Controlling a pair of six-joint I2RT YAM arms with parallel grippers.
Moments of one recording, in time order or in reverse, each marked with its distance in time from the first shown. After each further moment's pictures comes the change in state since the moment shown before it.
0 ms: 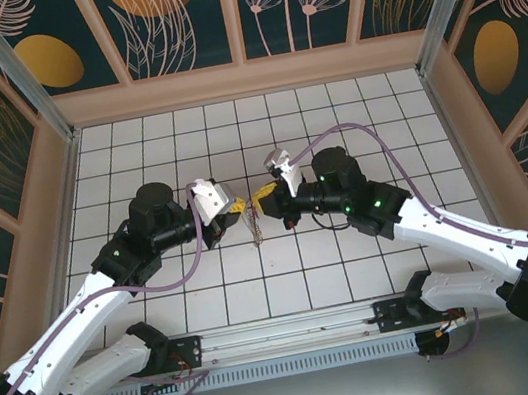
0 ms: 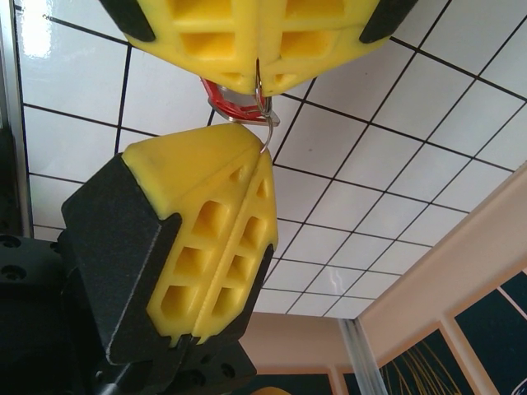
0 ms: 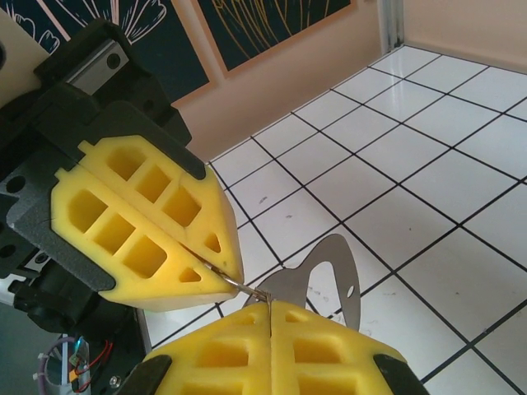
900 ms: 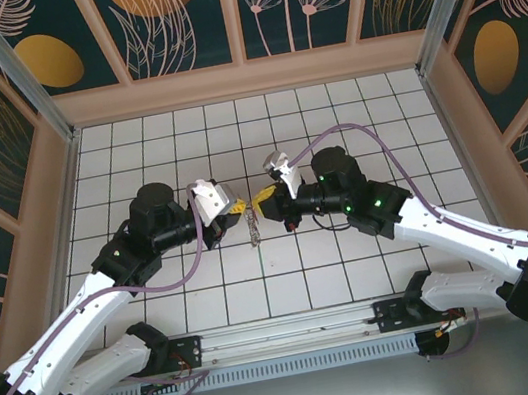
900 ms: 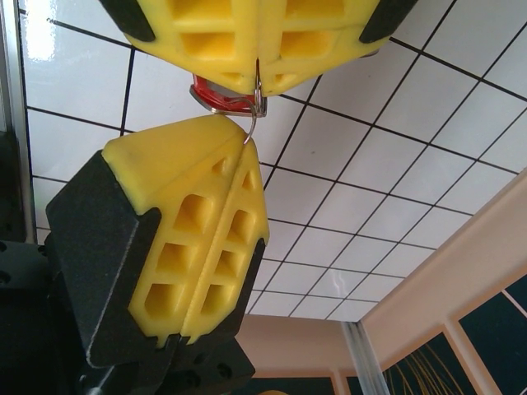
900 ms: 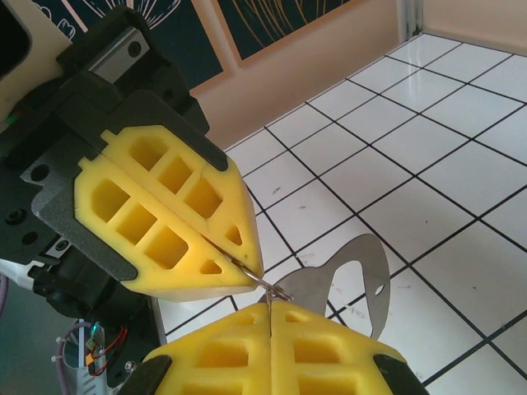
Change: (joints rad) left arm 0.000 0.000 0.000 -0.008 0.000 0.000; right arm 0.000 0.000 0.008 -0.031 -0.044 -0.005
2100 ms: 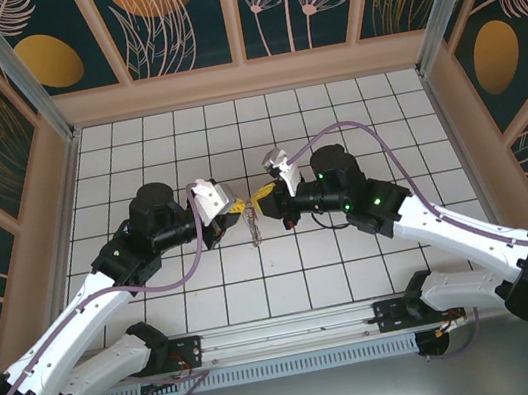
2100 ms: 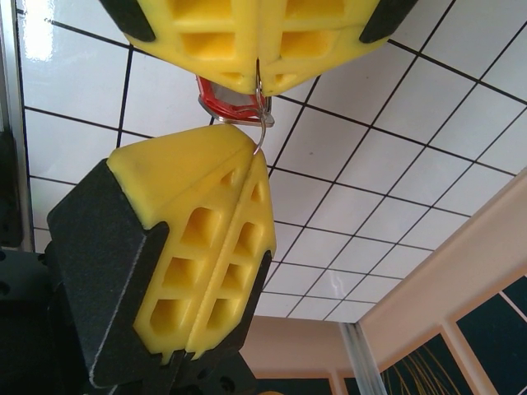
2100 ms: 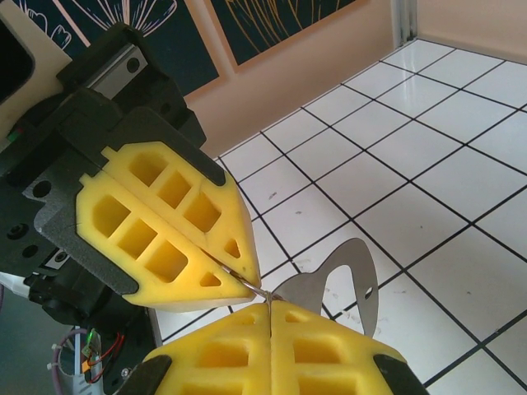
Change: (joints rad) left arm 0.000 0.000 0.000 0.000 -0.002 0.000; right arm -0.002 0.010 0.020 -0.004 0.012 0.000
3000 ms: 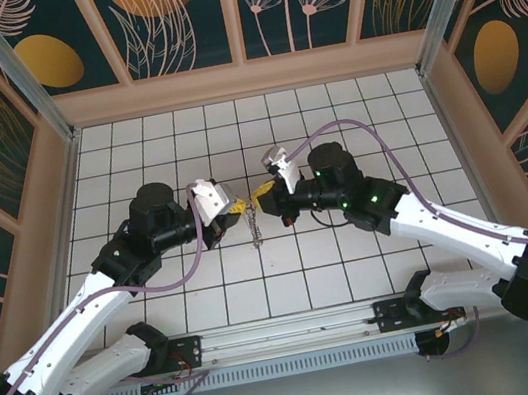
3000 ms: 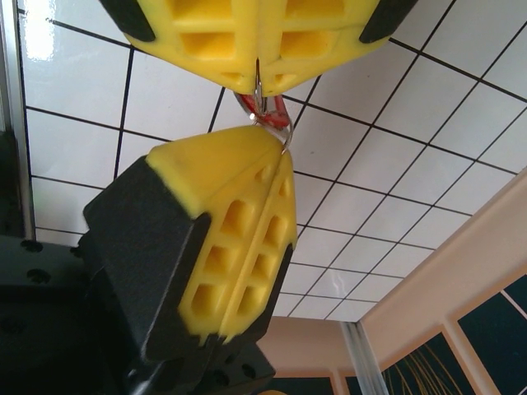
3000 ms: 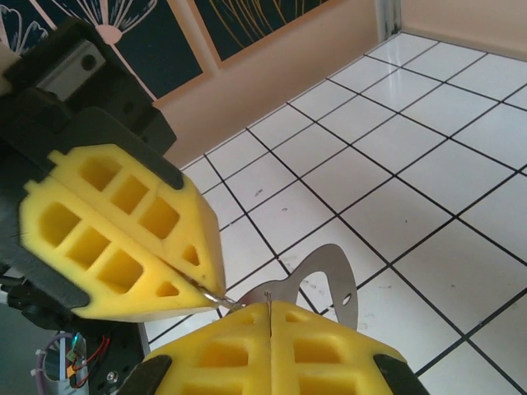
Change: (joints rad) left arm 0.001 0.000 0.000 0.000 0.001 0.001; right arm -0.014 0.008 0.005 -0.006 0.013 -0.009
